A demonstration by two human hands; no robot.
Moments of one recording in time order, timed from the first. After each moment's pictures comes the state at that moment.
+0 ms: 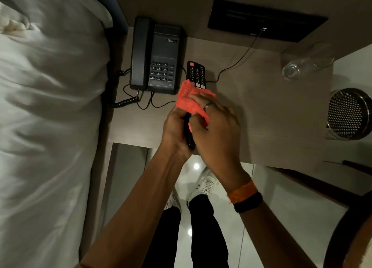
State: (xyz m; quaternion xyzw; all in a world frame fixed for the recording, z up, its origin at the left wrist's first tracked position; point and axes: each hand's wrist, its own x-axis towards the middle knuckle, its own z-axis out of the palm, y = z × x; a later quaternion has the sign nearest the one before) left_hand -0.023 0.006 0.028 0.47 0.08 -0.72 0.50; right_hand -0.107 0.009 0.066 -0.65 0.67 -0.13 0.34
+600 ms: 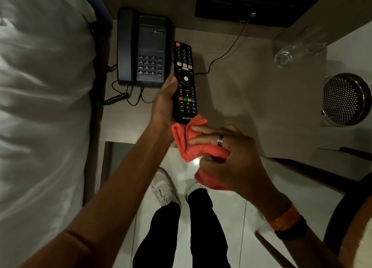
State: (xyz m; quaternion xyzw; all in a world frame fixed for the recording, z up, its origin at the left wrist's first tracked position) left_hand -0.020 -0.022 0.025 0.50 -0.02 -0.70 0.52; right_hand -0.180 0.050 0.073 -0.69 0.54 -0.17 0.44
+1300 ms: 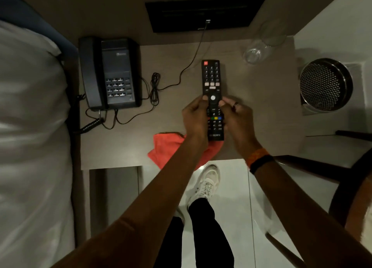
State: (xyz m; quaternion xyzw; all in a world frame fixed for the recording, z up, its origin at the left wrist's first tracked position) left_hand -0.149 -0.038 -0.030 0.64 -0.12 -0.64 0.42; right_hand -0.244 -0.029 -0.031 -0.31 0.73 -0.33 0.52
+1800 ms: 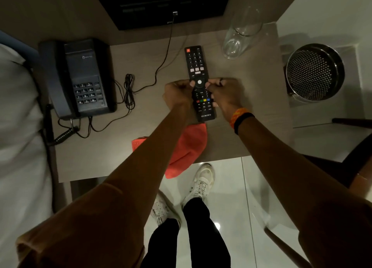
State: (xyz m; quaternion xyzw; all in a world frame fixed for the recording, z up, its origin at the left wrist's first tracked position) left_hand -0.177 -0.112 -0.094 0.76 -0.22 -0.52 0.32; right_hand -0.287 -0.103 -0.079 -0.29 0.77 -0.28 0.49
